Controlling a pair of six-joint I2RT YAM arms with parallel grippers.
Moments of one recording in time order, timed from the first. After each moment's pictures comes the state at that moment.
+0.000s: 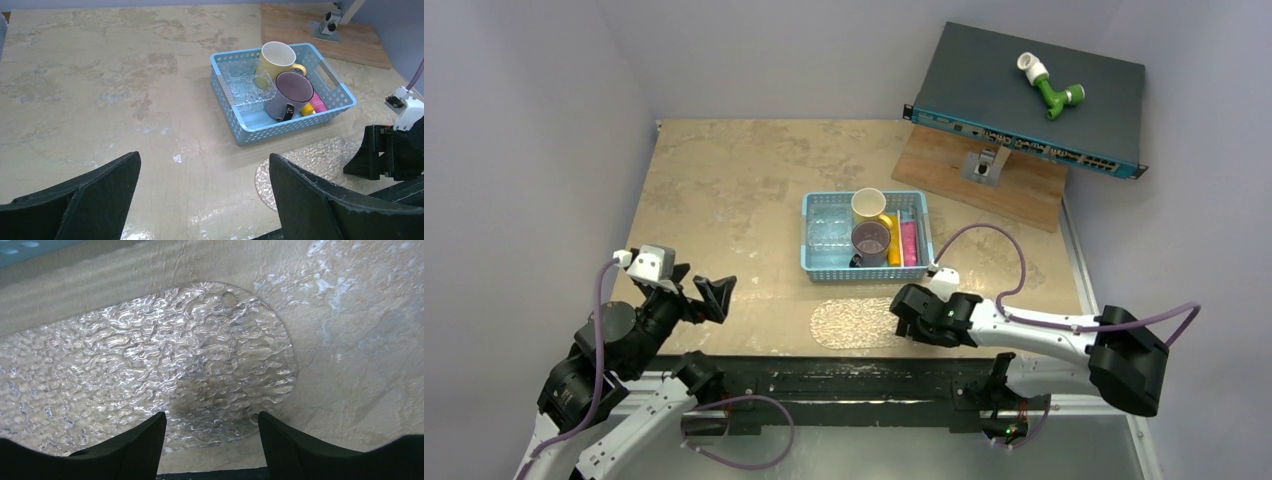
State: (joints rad) left arm -0.68 0.23 0.89 -0.85 -0.35 -0.23; right arm 1.05 1.18 0.55 -0.63 0.43 1.24
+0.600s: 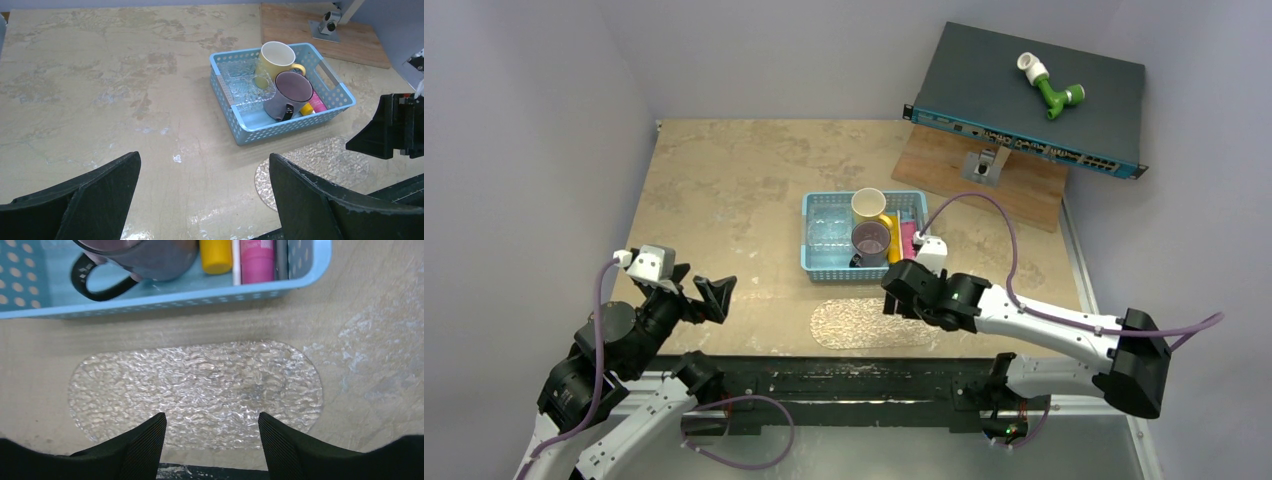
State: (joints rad) left arm -0.68 0.23 0.89 -0.85 -0.34 -0.23; right arm 1.05 1.16 0.78 -0.72 0.49 1.06
